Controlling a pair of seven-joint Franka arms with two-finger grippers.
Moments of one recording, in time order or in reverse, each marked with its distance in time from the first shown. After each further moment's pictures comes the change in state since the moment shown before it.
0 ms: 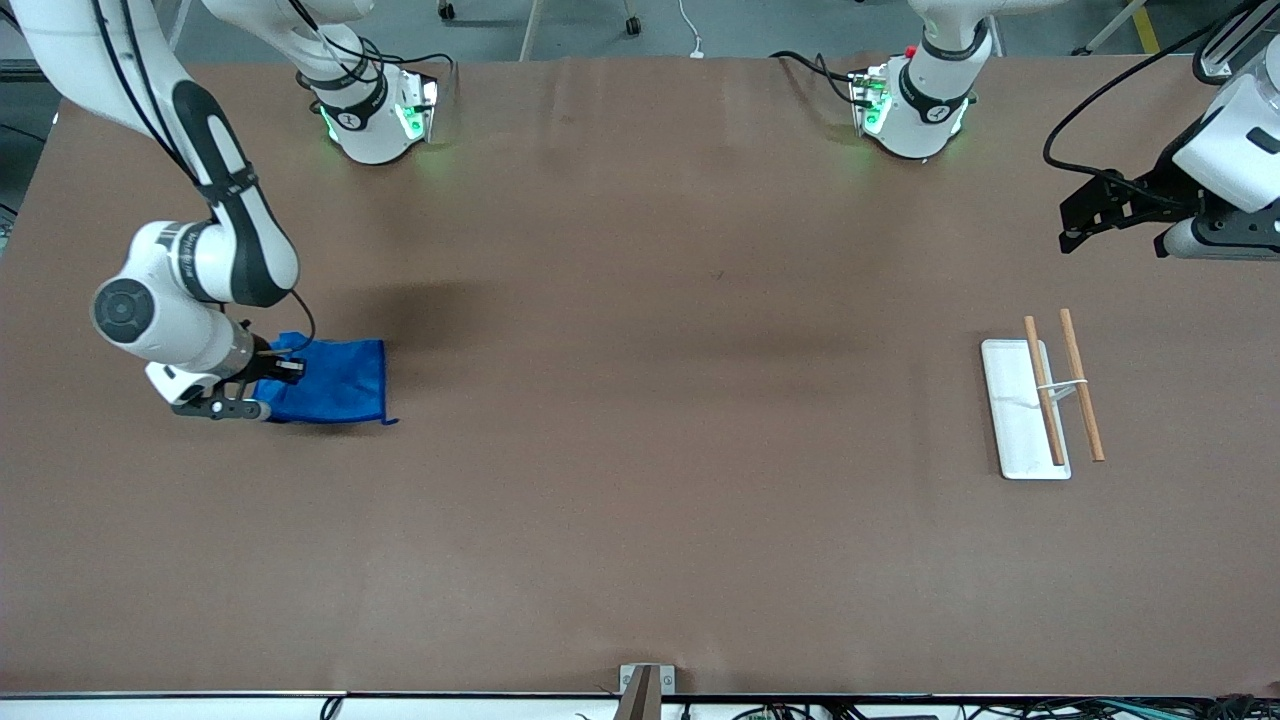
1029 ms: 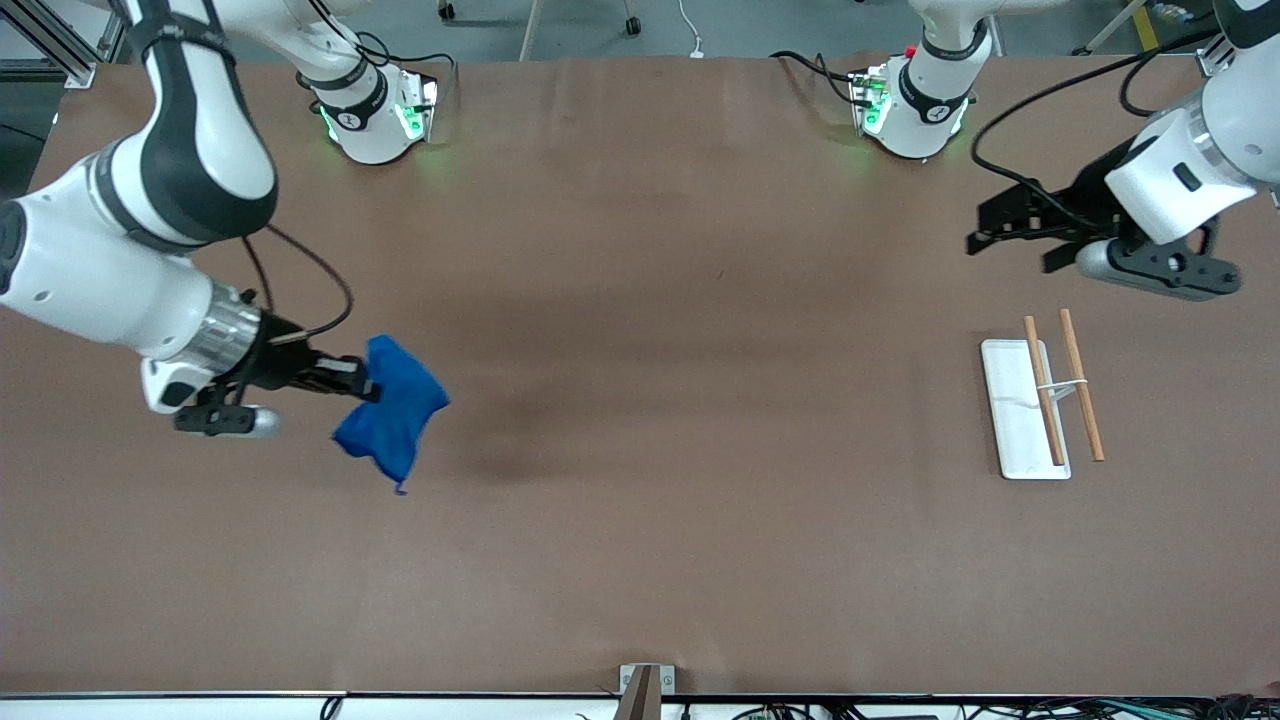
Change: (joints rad) left arm -0.029 0.078 -0.017 0.008 -0.397 0.005 0.013; right arm 0.281 -0.047 0.018 0.472 0.553 -0.300 0.150
